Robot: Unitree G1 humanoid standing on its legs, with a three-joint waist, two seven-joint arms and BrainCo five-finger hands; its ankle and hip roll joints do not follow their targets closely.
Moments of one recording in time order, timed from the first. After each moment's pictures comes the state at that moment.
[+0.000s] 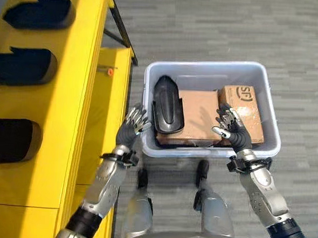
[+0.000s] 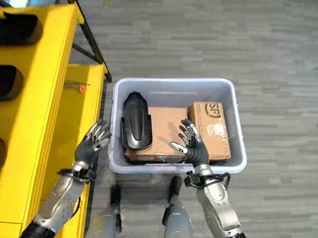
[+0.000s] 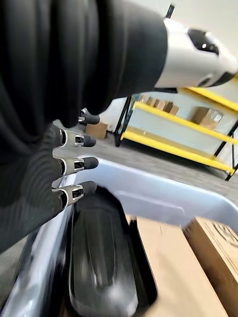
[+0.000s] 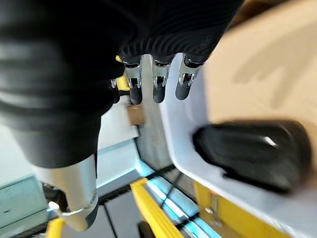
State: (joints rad) left arm -0.06 0.36 -0.23 0.03 -0.67 -0.23 0.01; right arm -0.01 -0.38 0.33 -0.06 0.57 -0.18 -0.04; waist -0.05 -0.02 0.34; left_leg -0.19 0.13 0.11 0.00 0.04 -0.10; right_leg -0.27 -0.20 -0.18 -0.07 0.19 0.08
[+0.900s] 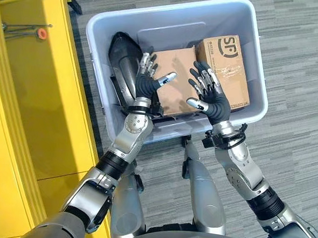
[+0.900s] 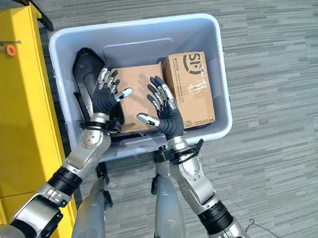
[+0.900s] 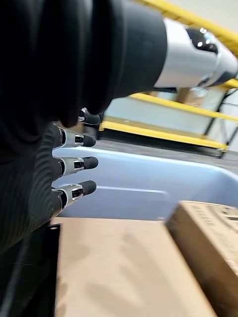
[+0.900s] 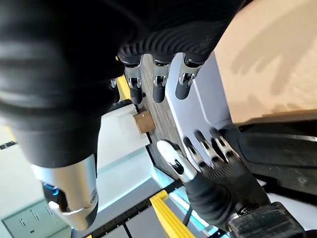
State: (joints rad) left arm -0.54 0.28 -0.33 0.24 -0.44 -0.30 0.43; right arm -0.32 -0.33 0.50 -0.16 0.57 -0.27 -0.18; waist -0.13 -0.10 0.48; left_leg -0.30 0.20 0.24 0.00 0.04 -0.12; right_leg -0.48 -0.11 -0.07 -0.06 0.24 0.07
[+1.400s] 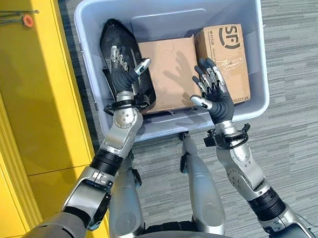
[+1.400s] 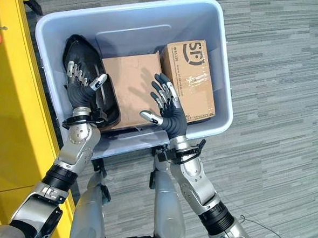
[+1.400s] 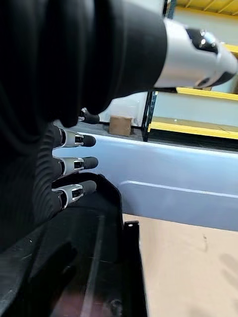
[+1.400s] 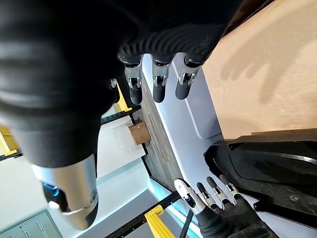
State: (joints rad) left arm -0.53 0.28 -0.21 0.24 -0.36 -0.32 0.57; right arm -0.31 -0.34 0.49 -0.18 0.58 -0.28 -0.20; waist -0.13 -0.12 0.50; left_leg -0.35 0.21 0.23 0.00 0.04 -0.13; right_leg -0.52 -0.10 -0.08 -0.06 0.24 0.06
